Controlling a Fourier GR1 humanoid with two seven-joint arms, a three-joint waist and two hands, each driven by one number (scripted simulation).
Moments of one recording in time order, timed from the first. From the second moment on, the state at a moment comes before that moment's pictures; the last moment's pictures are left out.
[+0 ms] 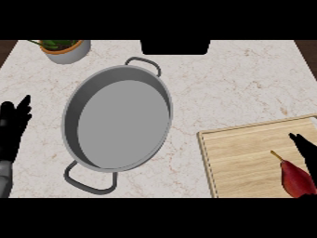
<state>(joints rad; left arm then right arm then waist) -0.09 0.39 0.06 -1.45 -0.08 0.14 0.40 0.18 -0.55 0.15 -1.94 0.63 0.33 0.73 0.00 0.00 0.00</state>
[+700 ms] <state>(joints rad) -0.10 0.34 0.11 -1.46 -0.14 0.10 0.41 0.15 -0.43 0.08 -1.78 0.71 0.38 0.62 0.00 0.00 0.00</state>
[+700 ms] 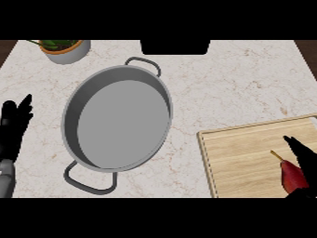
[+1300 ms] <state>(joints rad) -0.09 0.30 0.15 -1.42 -0.17 0.07 0.36 0.12 -0.37 0.02 -1.66 0.77 0.38 0.51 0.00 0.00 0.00</state>
